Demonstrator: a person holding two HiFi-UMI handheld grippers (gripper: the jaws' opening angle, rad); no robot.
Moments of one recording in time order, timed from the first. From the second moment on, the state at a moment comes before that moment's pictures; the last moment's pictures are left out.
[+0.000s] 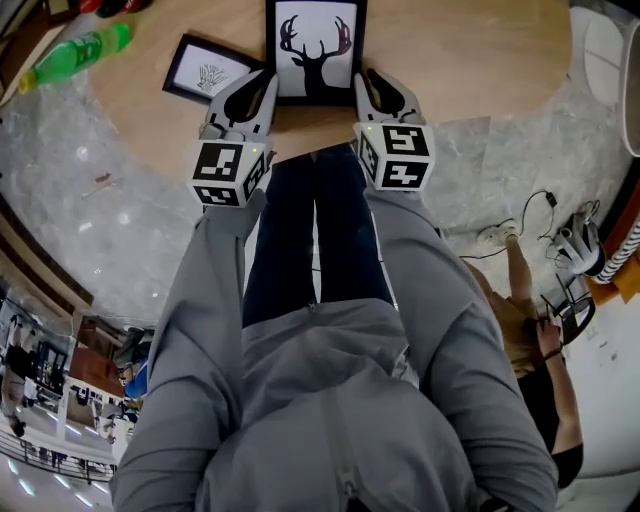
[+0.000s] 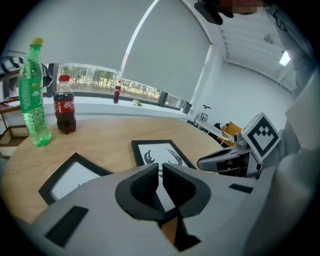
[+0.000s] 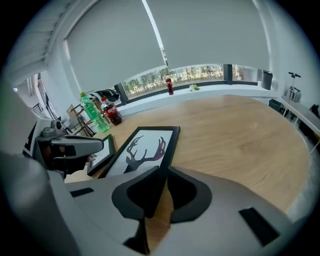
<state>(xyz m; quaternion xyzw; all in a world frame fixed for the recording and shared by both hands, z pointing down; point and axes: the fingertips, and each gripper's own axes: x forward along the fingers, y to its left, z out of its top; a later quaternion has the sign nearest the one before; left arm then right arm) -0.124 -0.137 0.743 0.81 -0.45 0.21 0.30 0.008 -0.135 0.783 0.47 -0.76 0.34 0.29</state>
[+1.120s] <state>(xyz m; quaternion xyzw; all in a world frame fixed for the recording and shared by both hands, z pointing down) -0.120 -0.120 0.735 0.81 -0.45 0.22 0.31 0.008 -0.111 0.802 0.50 -0.68 0.43 0.31</state>
